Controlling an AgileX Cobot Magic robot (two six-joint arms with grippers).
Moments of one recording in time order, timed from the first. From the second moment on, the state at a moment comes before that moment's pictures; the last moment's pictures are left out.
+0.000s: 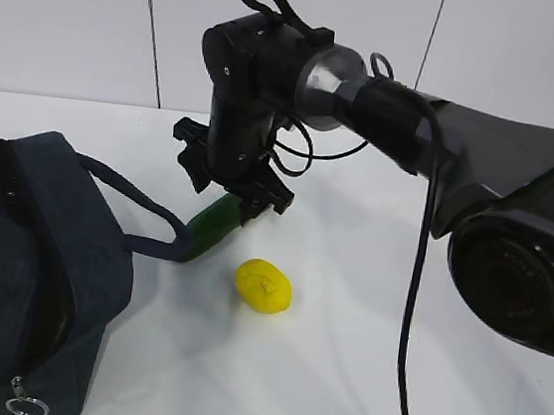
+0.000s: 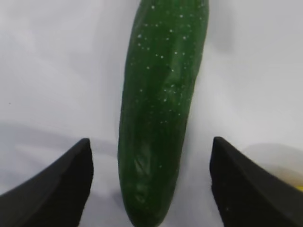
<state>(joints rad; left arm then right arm) 0.10 1.26 -0.72 -0.87 0.76 0.32 0.63 2.52 -2.34 -0.09 1.18 1.21</state>
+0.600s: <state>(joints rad) 0.10 1.26 -0.72 -0.87 0.76 0.32 0.63 2.55 -2.34 -0.09 1.12 1.21</state>
